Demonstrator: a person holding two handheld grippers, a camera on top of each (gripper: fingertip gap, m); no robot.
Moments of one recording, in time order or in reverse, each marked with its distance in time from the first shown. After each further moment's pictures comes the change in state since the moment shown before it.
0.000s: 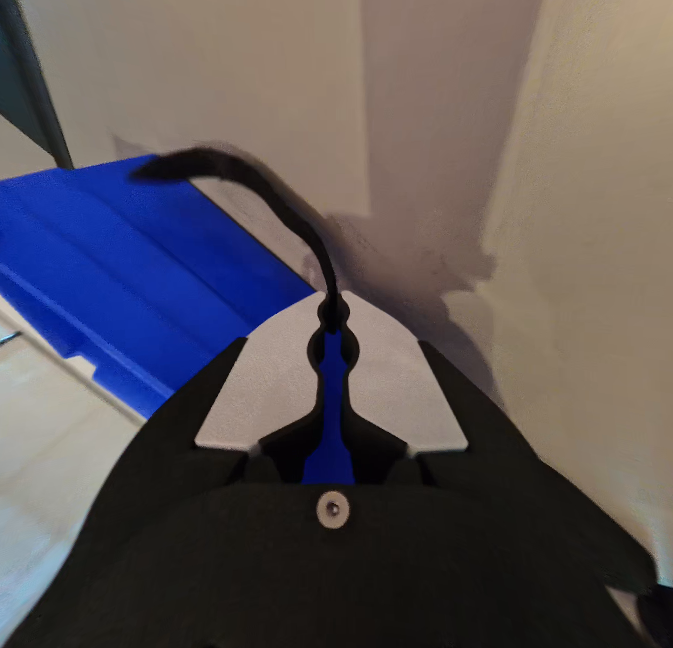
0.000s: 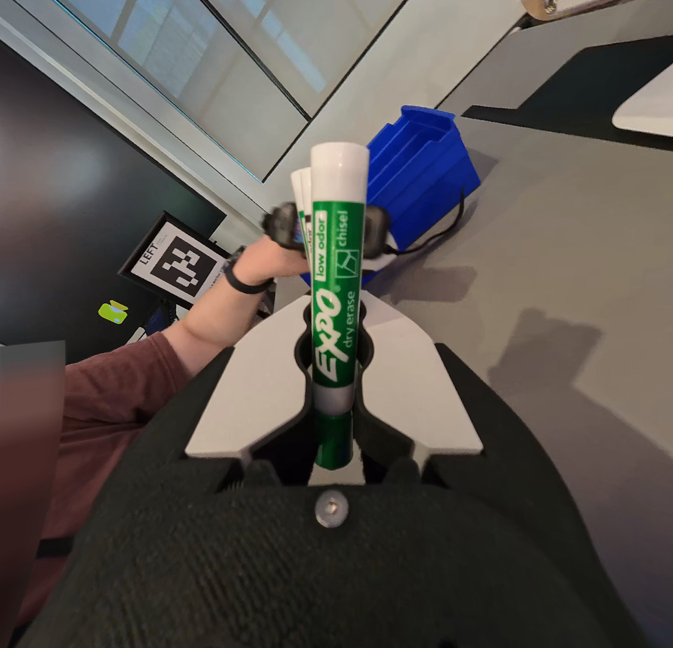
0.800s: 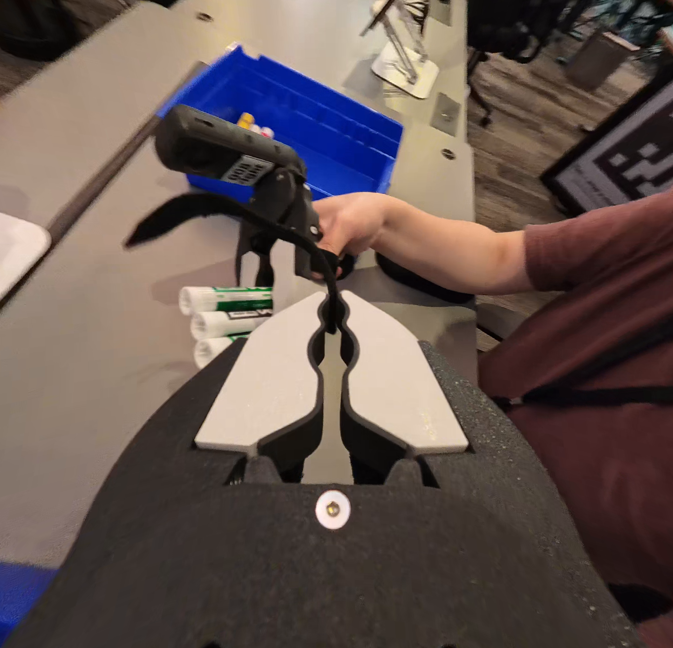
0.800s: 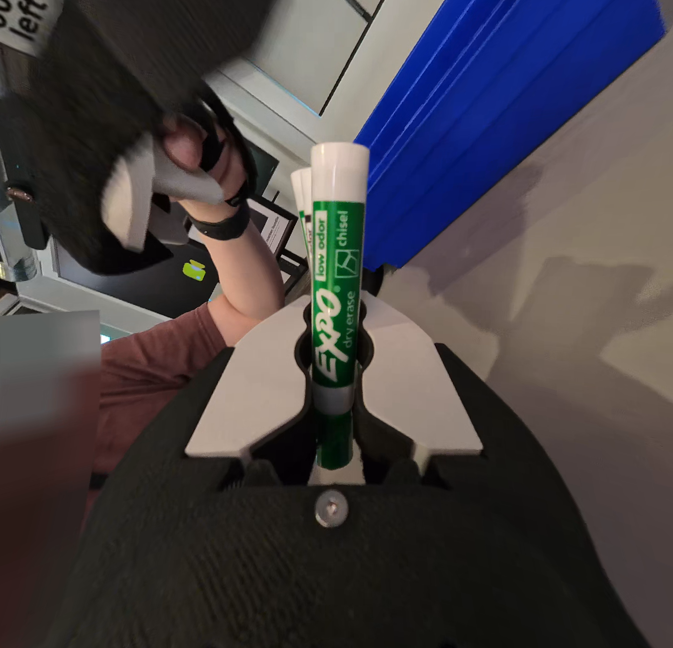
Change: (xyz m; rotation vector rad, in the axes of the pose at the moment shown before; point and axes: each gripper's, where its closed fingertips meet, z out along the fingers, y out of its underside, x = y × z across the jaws) left arm 0.034 -0.045 -0.264 1.186 0.890 0.032; right arm -0.007 0.051 0.095 -0.193 -0.186 0.162
